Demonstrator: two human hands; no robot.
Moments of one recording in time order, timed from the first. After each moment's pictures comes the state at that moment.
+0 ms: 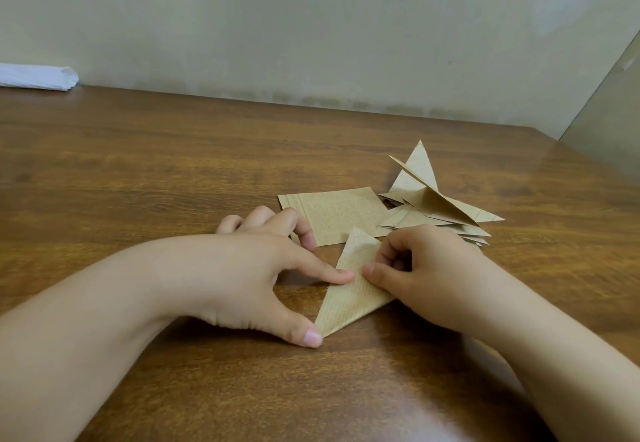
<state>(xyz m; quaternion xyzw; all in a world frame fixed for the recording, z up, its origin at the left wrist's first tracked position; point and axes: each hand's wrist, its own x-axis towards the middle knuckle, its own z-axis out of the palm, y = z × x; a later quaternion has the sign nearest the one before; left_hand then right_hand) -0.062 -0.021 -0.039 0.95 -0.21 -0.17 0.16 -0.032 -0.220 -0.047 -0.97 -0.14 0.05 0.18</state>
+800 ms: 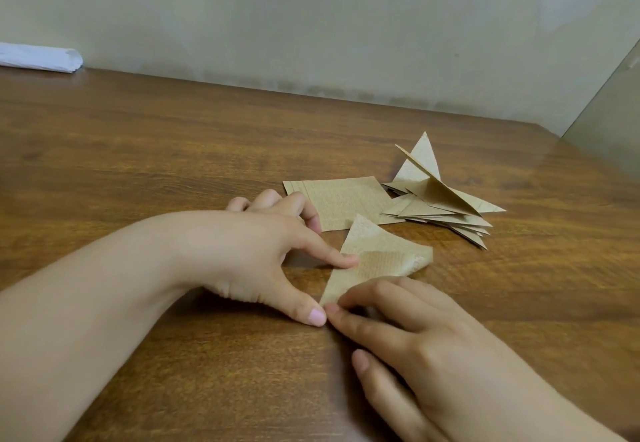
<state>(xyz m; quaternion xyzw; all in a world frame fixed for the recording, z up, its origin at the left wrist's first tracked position) -0.060 -0.022 -0.039 0.95 -0.22 -0.16 0.14 -0.095 -0.228 -0.076 -0.88 -0.45 -0.13 0.11</state>
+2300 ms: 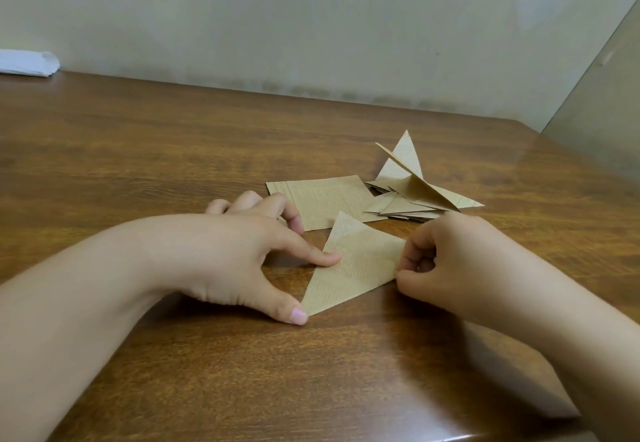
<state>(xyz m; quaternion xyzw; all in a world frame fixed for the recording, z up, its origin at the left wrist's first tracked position) -0.060 -0.022 -0.039 0.95 -0.20 -0.19 0.15 -0.050 -0.247 -0.031 -0.97 -0.16 0.03 0.15</state>
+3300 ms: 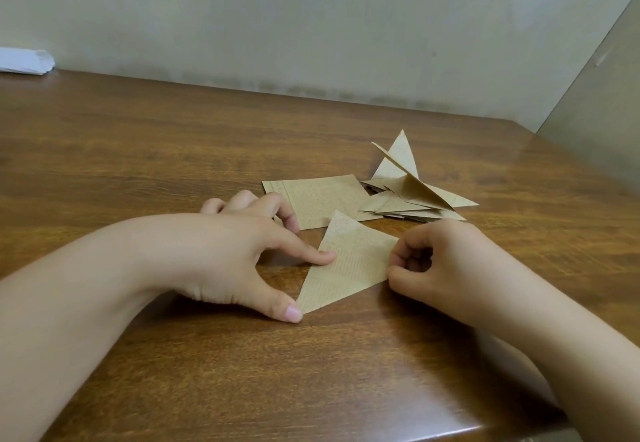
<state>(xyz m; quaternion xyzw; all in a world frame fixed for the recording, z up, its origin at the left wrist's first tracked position) -0.060 -0.023 -0.040 0.95 -0.18 -0.20 0.15 -0.043 -0.255 -0.047 -0.97 -0.16 0.03 0.19</state>
